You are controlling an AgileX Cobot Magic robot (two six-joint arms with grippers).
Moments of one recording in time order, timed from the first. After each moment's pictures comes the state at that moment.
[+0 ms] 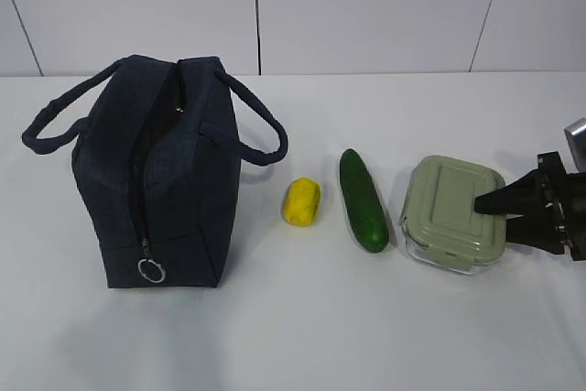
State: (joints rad) left arm -0.08 0.01 -0.51 0.06 1.11 0.04; right arm -0.42 2.07 -0.96 1.32 1.11 -1.08
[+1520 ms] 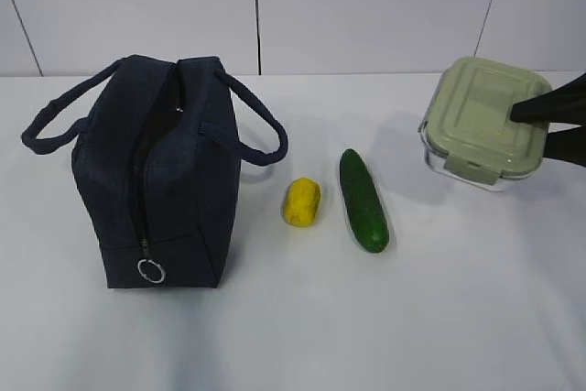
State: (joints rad) left arm -0.08 0.25 -0.59 -0.15 0.91 0.04; right arm -0.42 1.68 -0.95 1.30 1.14 -0.82
